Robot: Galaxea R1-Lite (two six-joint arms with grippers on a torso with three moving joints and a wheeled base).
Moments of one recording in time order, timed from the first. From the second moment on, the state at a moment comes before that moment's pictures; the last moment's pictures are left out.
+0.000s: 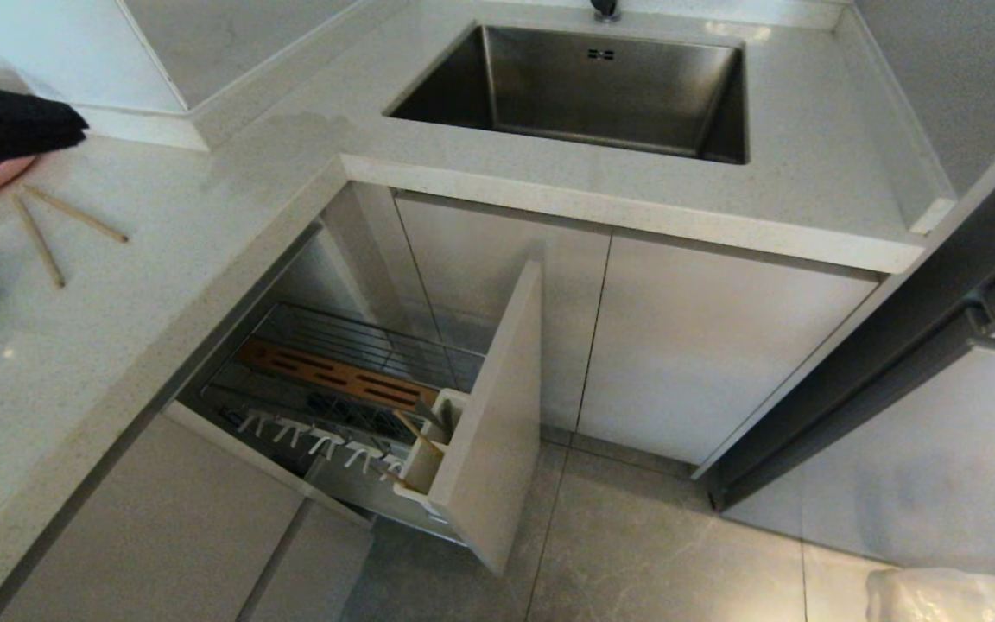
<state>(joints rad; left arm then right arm) -0.32 1.16 -1.44 0.40 0.08 -0.63 0.00 0.00 0.00 0.00 -0.01 0.02</state>
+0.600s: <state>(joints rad) -0.70 1.24 -1.21 0.43 0.05 -0.68 0.00 0.00 0.00 0.00 -0.01 0.02</state>
